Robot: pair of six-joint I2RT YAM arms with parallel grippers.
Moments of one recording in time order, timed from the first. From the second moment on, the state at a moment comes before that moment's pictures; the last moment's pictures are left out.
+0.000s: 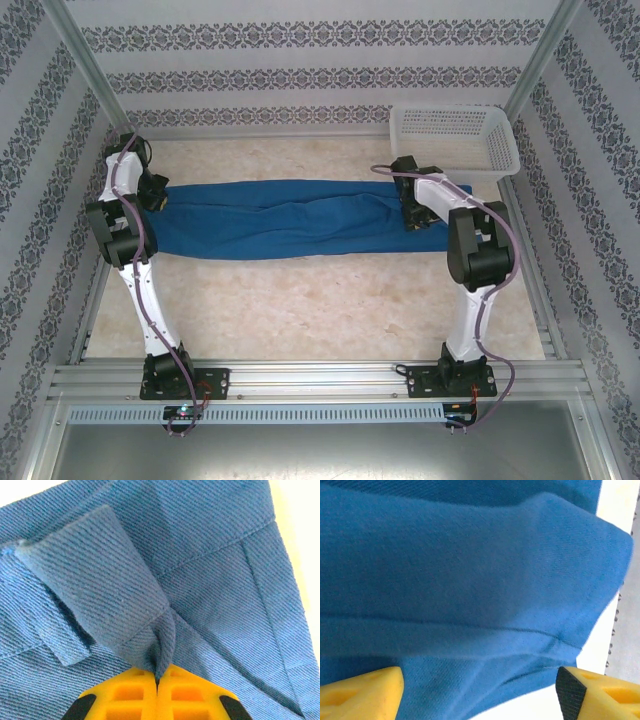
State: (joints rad) left arm 0.37 2.43 2.17 -1.16 0.03 -0.90; right arm 0.18 2.04 1.48 -0.89 0.55 0.13
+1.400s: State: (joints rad) left arm 0.39 2.43 2.28 -1.16 0.07 -0.89; right arm 0.04 2.26 2.10 -0.99 0.69 -0.05
